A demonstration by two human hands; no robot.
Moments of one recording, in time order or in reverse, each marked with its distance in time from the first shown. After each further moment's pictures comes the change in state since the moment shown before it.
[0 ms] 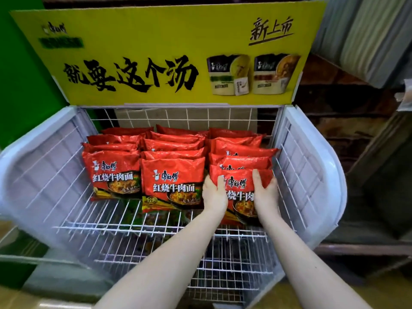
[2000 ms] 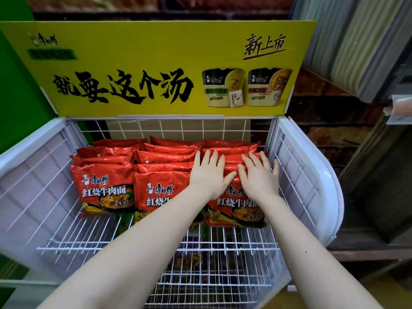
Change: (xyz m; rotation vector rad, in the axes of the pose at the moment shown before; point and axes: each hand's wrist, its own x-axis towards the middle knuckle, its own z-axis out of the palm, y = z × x) left_hand 0.034 0.077 -0.037 1.295 -0.183 0.656; right_hand 0.031 -0.057 0.007 -1.154 -0.137 -0.494
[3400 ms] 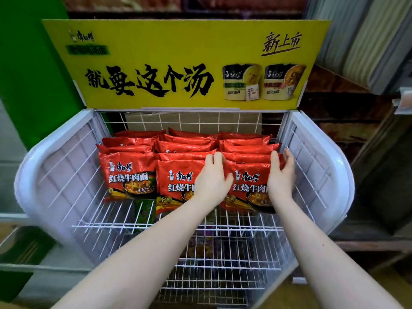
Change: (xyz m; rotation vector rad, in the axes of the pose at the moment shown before) left_hand -0.070 -0.011 -0.002 -0.589 0.282 -0.150; right_hand -0.041 -0.017 -0.002 1.053 0.380 0.414
